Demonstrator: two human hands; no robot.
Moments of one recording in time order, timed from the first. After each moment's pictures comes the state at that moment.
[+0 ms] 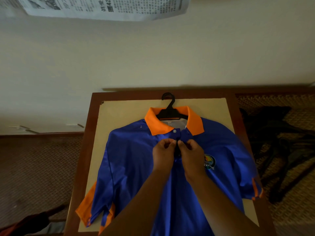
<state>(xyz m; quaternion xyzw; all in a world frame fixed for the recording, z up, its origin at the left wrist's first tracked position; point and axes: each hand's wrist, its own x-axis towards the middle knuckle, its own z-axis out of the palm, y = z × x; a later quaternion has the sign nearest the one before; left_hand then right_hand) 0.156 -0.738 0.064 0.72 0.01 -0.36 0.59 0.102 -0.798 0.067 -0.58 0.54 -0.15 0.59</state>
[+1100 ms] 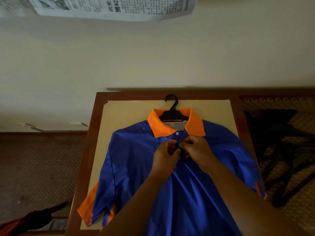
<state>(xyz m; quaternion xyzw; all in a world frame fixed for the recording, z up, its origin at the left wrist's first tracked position) 0.158 -0.722 0.062 0.77 -0.11 -0.35 0.52 0.103 -0.841 0.079 -0.69 0.41 0.01 0.60</state>
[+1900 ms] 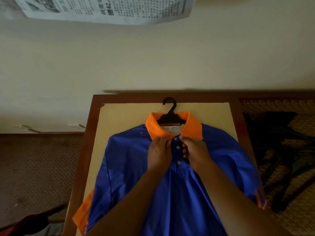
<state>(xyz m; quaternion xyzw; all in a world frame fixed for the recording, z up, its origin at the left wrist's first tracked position) 0.185 -0.737 0.028 0.87 -0.27 -0.15 0.37 0.126 -0.845 0.064 -0.48 0.56 -0.04 0.67</state>
